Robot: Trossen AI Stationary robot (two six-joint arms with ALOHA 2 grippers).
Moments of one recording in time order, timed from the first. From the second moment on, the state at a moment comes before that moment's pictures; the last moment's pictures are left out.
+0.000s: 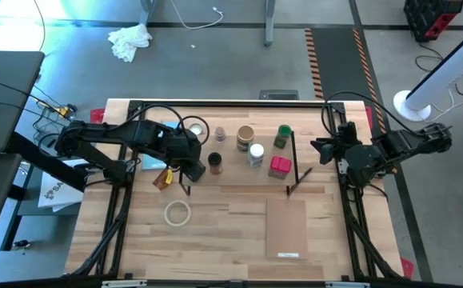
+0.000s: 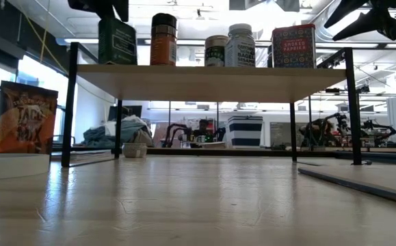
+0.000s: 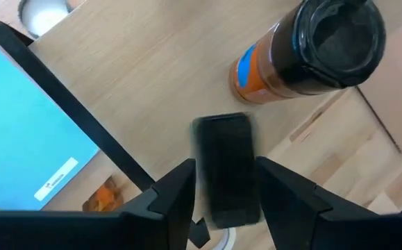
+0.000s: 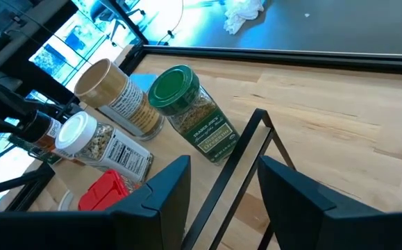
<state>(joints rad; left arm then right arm) -0.10 1.47 1.58 -1.34 -0.19 -0.95 0.35 0.69 0.92 -1.03 0.79 1.20</state>
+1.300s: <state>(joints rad) -0.05 1.45 1.58 -1.28 -0.09 -0.77 0.35 0.69 0.92 -1.06 0.82 1.19</state>
